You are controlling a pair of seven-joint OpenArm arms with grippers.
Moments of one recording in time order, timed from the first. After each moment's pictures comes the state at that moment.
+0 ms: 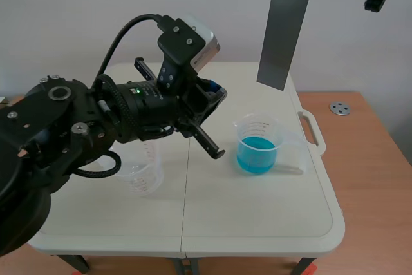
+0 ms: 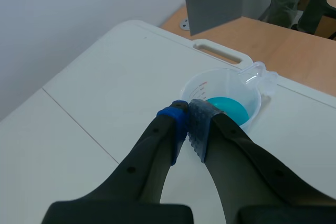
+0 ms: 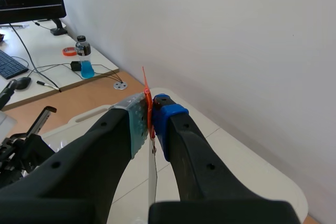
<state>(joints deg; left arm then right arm) -3.8 -12.8 26.1 93.4 0.1 -23.4 10.6 10.3 28.6 5.0 102.3 46.2 45.4 -24.2</state>
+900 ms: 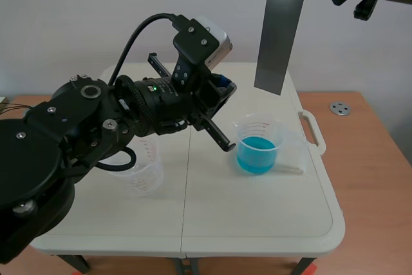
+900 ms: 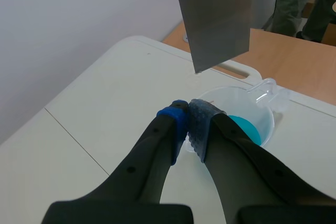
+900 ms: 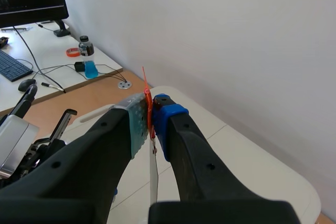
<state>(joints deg) -7.4 -9.4 26.8 86.6 5.0 -23.2 4.9 10.3 27.1 3.9 101.0 45.8 45.3 -24.2</state>
